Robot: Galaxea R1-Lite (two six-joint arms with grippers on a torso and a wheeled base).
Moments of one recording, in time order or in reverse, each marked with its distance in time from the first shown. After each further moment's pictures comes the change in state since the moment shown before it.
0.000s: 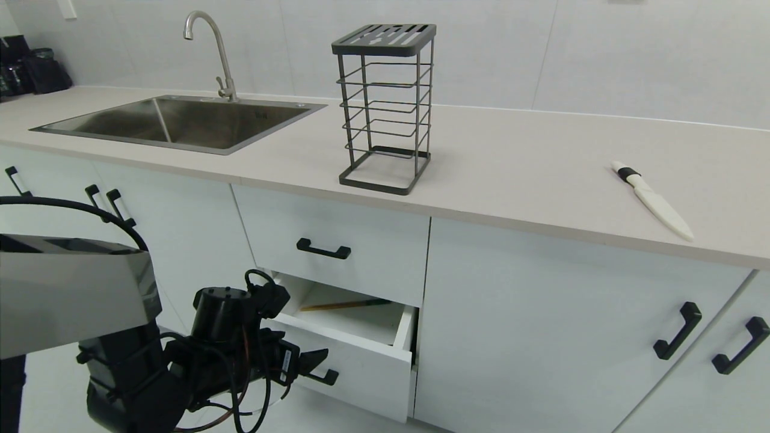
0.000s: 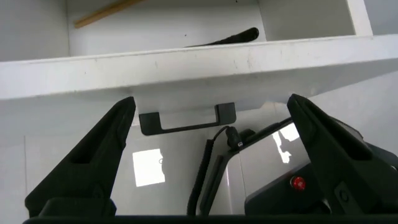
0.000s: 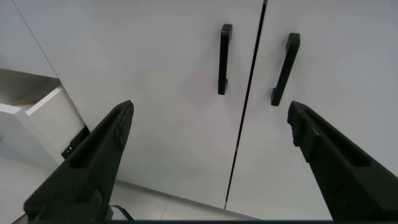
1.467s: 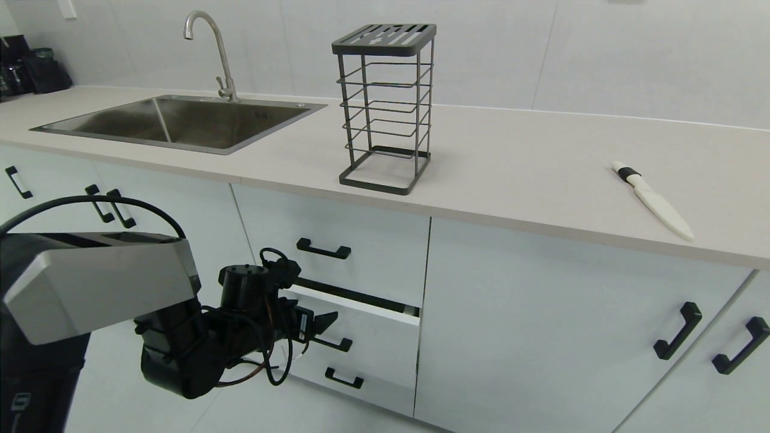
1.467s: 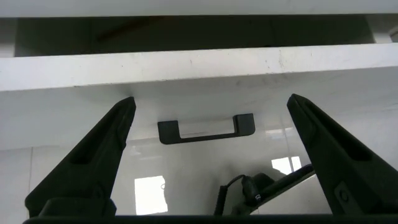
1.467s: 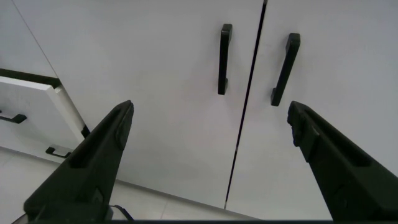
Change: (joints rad) left arm 0.043 0.156 -0.253 -0.025 -0.002 -0.003; right arm 0.000 0.000 0.000 0.000 0.000 0.000
